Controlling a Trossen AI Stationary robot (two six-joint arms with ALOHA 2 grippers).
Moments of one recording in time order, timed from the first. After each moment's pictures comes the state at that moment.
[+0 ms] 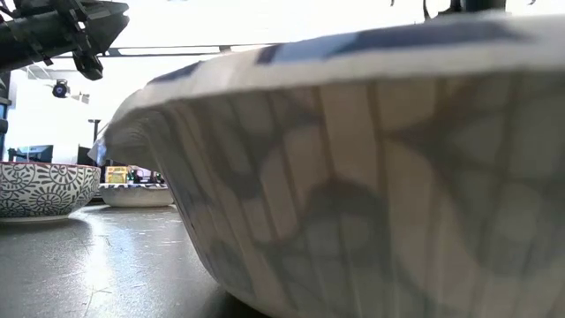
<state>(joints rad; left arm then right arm) 0.13 0.01 0.02 0.60 -0.25 -0.09 -0.03 1.28 1.24 -1.57 0.27 1.16</state>
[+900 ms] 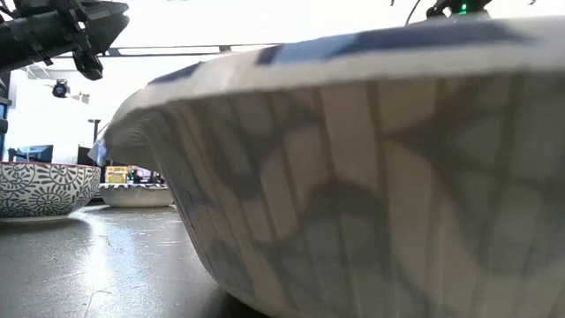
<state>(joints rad) 0.13 0.01 0.02 0.60 -0.25 -0.09 -0.81 1.27 1.12 -1.21 -0.03 0.75</state>
